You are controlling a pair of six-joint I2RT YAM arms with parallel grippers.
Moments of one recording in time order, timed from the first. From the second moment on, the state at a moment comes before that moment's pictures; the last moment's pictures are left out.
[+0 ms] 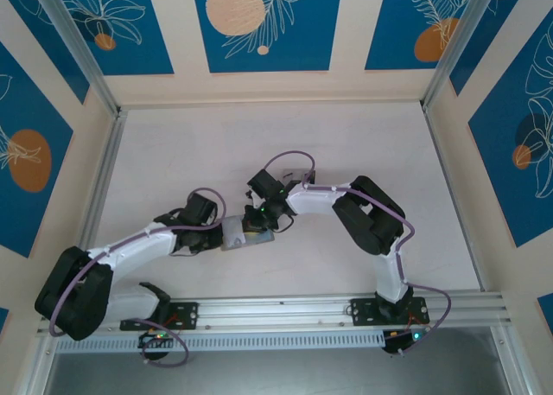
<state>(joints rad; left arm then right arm) -0.53 1.25 0.53 -0.46 0.10 -0.71 0.85 2.01 1.24 -0.34 -0.48 0.79</state>
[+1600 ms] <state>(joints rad) -0.57 1.40 0.63 -0.53 0.06 -0.66 0.83 2.03 1.48 -0.78 -0.18 0.48</state>
